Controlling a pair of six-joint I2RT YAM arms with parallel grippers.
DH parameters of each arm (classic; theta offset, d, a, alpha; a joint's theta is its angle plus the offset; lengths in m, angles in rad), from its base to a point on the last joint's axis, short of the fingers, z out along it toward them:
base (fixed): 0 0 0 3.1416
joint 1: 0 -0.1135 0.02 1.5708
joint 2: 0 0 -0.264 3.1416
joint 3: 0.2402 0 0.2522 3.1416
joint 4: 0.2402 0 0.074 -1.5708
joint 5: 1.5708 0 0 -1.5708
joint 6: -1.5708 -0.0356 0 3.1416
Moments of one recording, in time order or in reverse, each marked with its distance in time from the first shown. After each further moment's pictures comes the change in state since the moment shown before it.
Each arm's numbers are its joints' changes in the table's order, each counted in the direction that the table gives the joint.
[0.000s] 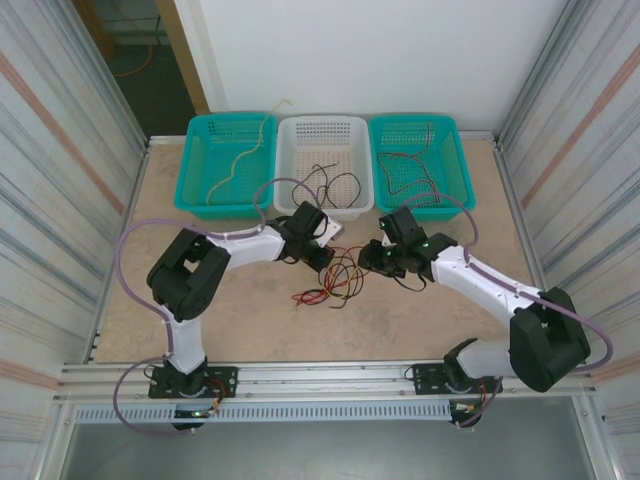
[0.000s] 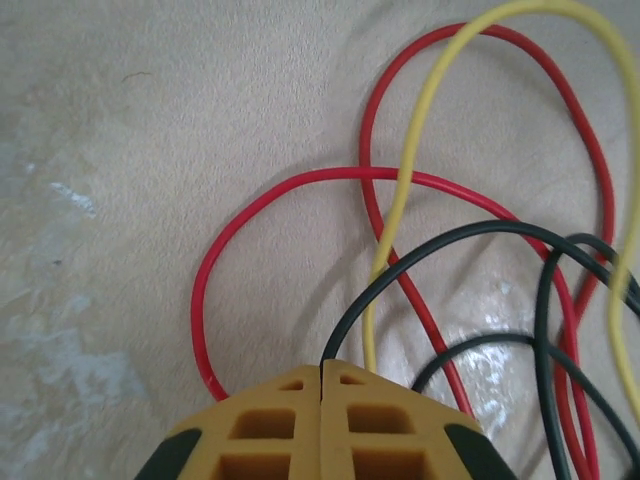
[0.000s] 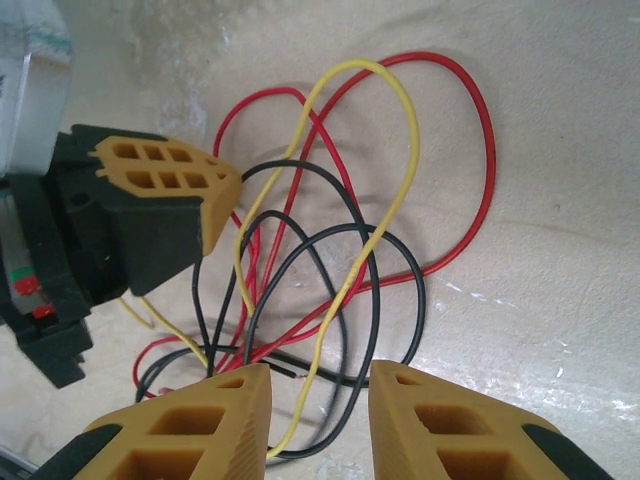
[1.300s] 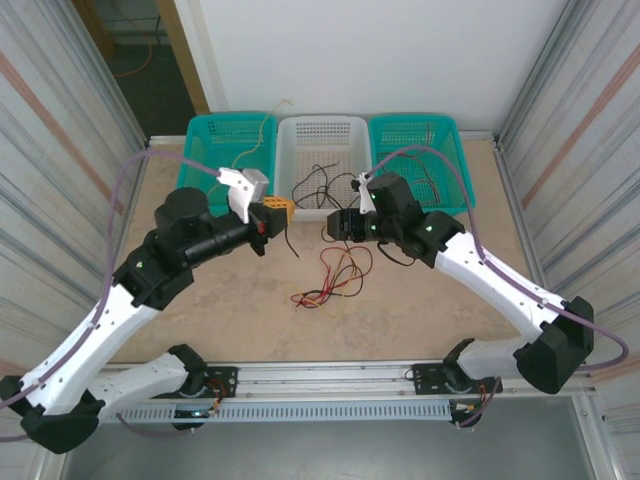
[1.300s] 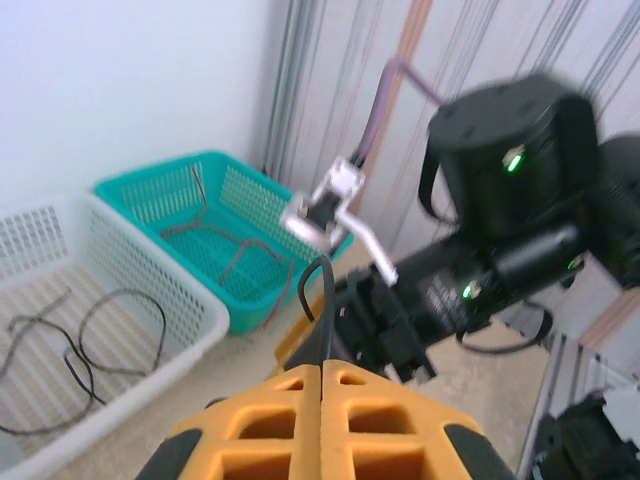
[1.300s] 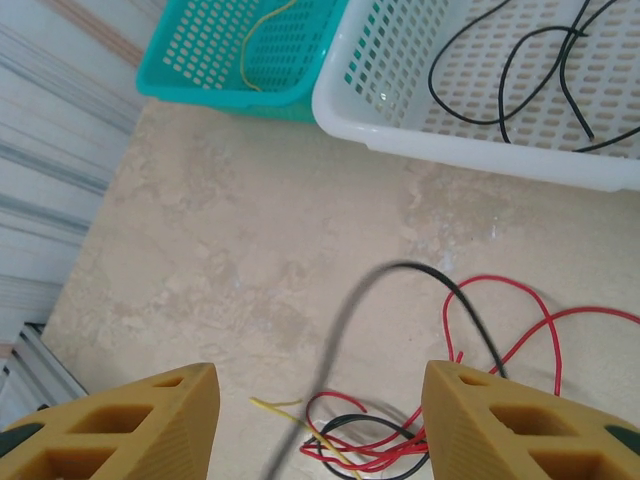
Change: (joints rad) left arm 0.009 -0.950 0.045 0.110 0.019 0.155; right arm -0.140 -0.013 0.354 0.037 0.040 0.226
